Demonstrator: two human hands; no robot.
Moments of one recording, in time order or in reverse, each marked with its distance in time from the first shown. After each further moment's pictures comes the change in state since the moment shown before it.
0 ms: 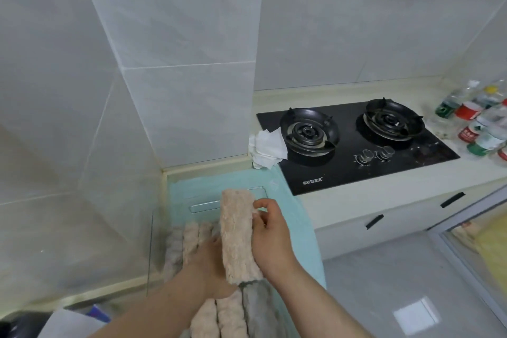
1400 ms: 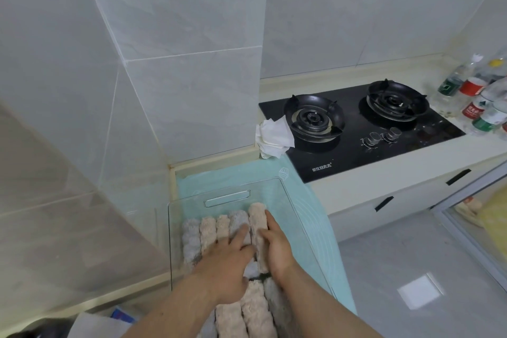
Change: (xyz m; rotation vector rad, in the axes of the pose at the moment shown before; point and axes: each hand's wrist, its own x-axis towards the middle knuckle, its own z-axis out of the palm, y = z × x) left_hand -0.033 -0.009 -0.012 -0.064 -0.103 -0.006; right_hand 0.017 0.096 0.046 0.395 -0.145 0.372
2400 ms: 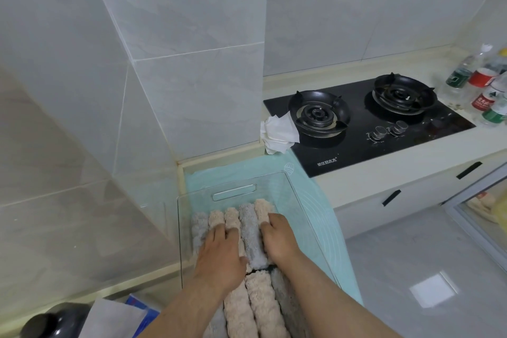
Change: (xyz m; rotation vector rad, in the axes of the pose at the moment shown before) left_hand -0.011 -0.003 0.013 -0.152 0.242 -0.294; right_hand -0.002 -0.006 0.006 -0.666 0.143 -0.152
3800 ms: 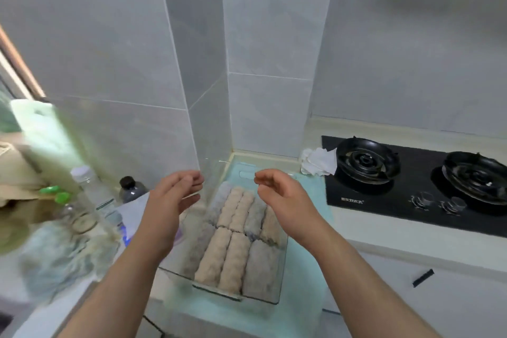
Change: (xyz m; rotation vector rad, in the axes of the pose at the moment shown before) left_hand -0.176 0.086 -0.069 -1.398 0.949 -0.173; right_hand -0.137 -0.090 -0.175 0.191 -0.521 -0.587
